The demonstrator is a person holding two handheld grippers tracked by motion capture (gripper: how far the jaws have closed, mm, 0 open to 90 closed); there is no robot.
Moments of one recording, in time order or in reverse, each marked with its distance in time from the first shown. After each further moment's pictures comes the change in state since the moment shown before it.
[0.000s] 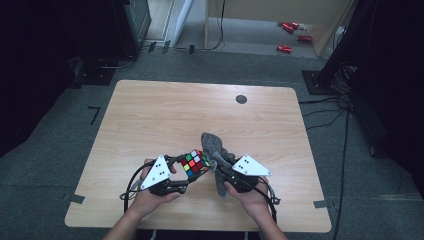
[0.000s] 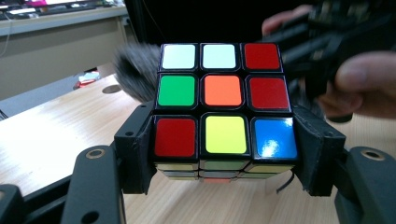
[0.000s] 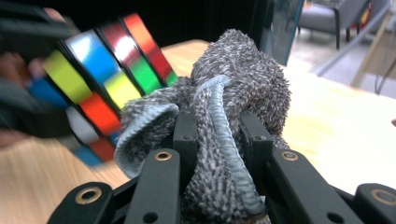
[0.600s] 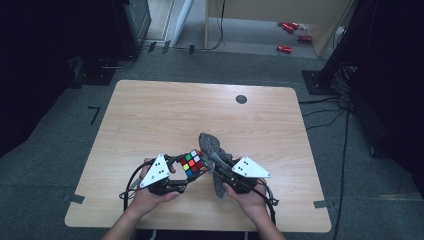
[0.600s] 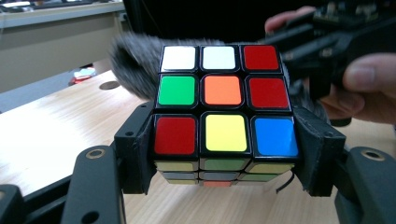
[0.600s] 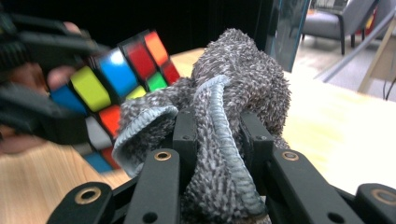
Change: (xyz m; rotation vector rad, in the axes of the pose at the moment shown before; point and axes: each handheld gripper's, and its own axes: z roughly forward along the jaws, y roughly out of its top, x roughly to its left) left arm 0.002 0.000 0.000 0.023 -0.010 -0.004; right arm 0.005 -0.001 0.000 -0.040 0.022 0.011
